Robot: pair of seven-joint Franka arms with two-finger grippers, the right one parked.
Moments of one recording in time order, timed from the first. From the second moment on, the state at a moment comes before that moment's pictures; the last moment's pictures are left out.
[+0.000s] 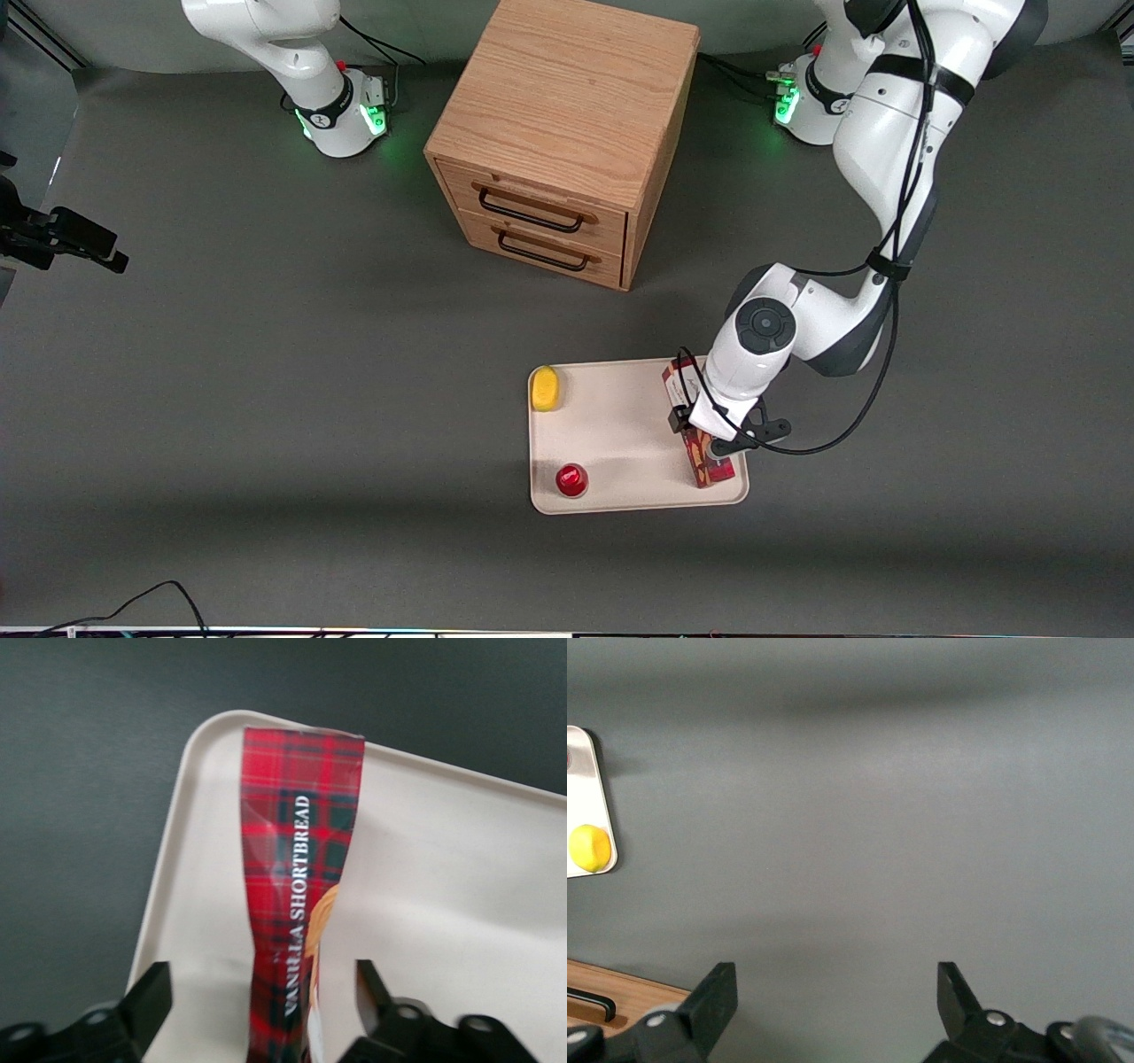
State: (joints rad) arm -0.20 0.71 -0.28 -1.58 0.32 2.40 -0.94
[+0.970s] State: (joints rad) arm -0.10 0.25 -0.17 -1.50 0.10 1.61 -0.40
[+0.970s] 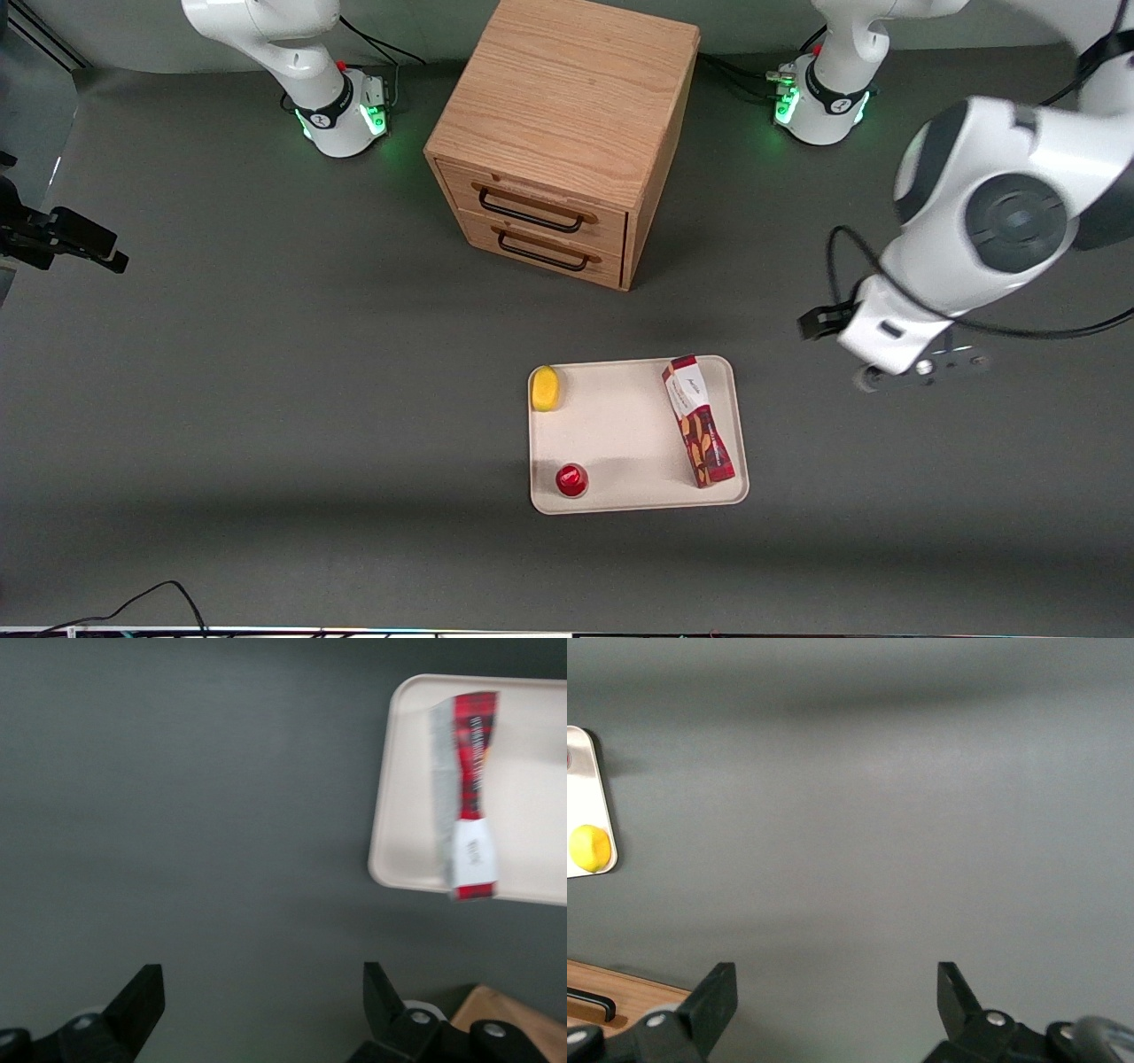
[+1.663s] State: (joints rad) arm -0.09 -0.14 0.12 -1.75 0.05 1.55 0.05
